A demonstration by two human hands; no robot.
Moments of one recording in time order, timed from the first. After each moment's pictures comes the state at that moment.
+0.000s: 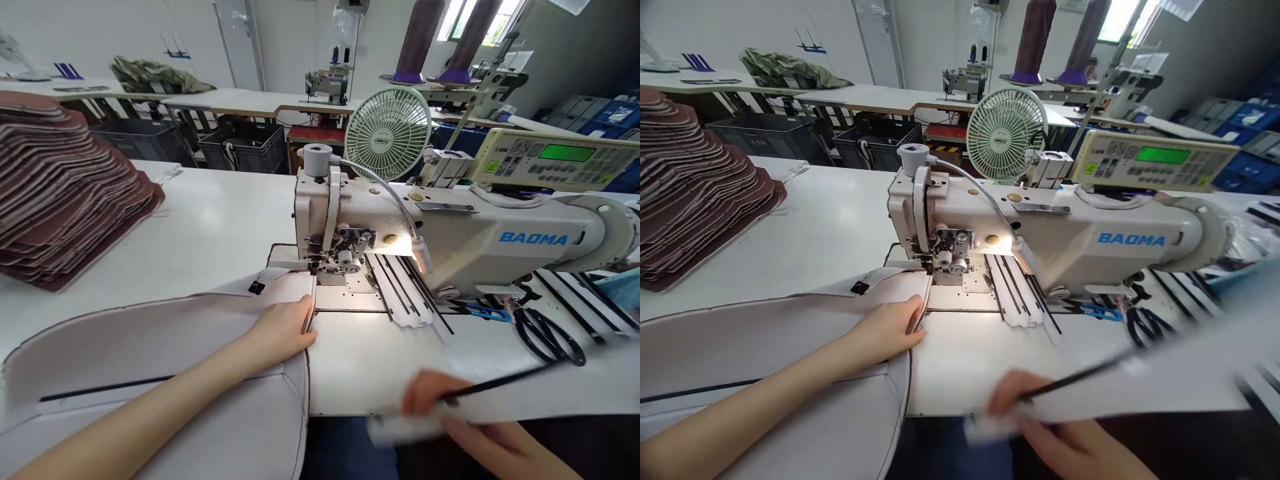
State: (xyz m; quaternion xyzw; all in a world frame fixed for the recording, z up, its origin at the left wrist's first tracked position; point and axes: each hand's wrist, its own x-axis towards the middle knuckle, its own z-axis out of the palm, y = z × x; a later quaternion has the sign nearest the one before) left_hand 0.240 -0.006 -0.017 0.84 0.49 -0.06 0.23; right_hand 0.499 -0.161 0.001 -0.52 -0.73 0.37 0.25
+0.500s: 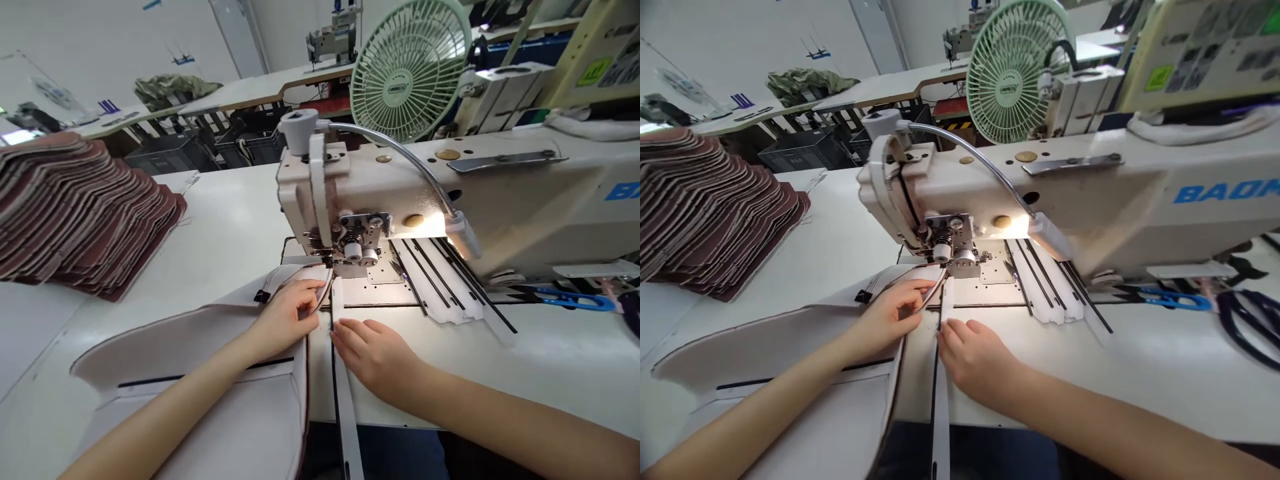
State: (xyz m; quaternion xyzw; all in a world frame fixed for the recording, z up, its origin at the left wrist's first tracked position) left_hand 0.223 0.013 -0.018 0.84 0.44 0.09 0.32; right_hand 0.409 -0.066 -0.079 -0.33 -0.92 -0.13 0.19
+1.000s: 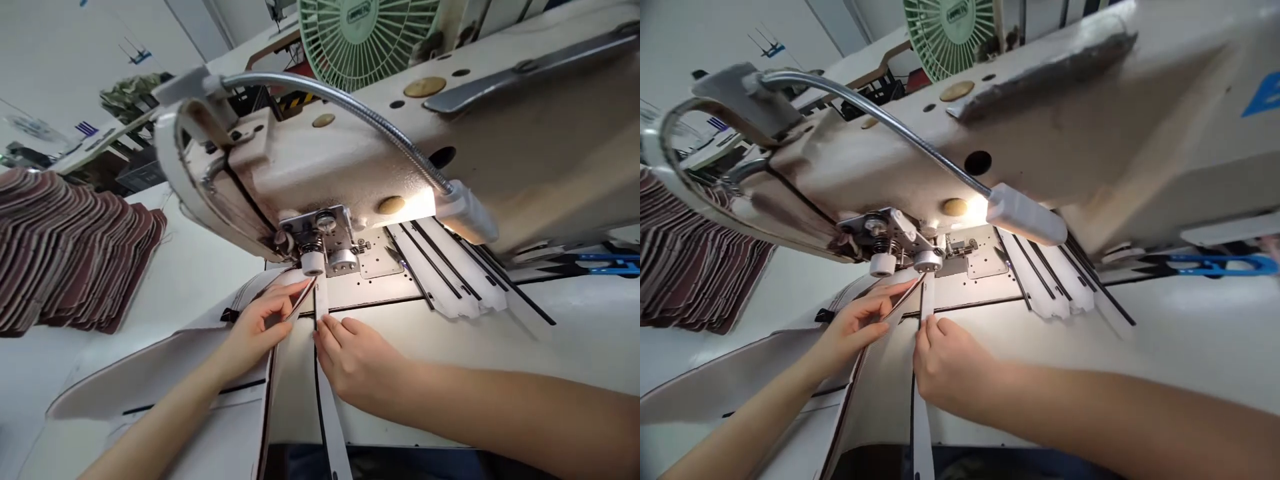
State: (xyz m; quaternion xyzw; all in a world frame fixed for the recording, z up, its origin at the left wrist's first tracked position) left_hand 0.212 0.029 -0.011 0.80 0.45 0.08 0.39; right_hand 0.393 -0.052 -0.077 -0.33 -0.92 -0.10 0.20
